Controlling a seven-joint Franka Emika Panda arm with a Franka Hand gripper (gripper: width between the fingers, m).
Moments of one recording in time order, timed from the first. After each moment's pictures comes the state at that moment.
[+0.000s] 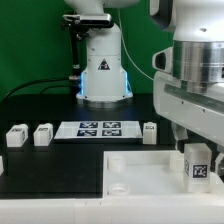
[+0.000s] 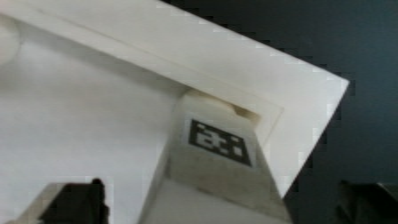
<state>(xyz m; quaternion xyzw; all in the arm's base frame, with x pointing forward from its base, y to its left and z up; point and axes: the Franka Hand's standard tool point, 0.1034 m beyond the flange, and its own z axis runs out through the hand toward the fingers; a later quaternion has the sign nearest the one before) 0.641 0.121 0.074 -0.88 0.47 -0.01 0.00</state>
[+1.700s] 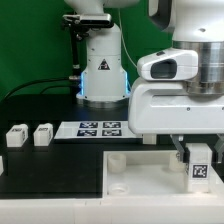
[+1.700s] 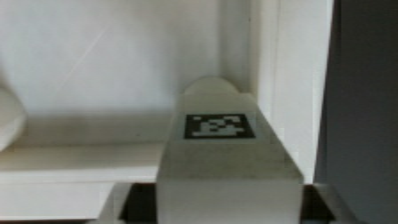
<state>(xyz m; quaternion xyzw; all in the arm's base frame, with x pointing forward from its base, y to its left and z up) 0.642 0.118 0.073 -1.00 0.02 -0.01 0.00</state>
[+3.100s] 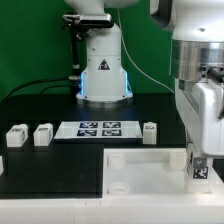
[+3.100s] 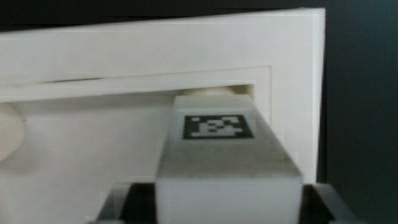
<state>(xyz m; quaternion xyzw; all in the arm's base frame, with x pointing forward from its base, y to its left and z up) 0.639 0.114 0.074 -0.68 0.74 -0.01 0.00</state>
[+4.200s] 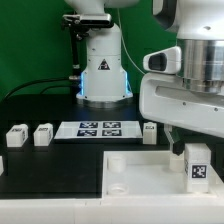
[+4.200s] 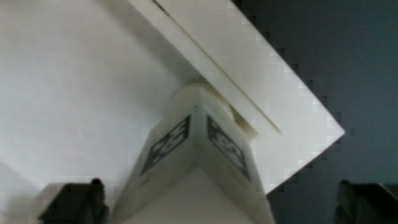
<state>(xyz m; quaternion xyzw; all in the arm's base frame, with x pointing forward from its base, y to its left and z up) 0.644 0.122 0.076 -0.95 0.32 -0.02 0.00</state>
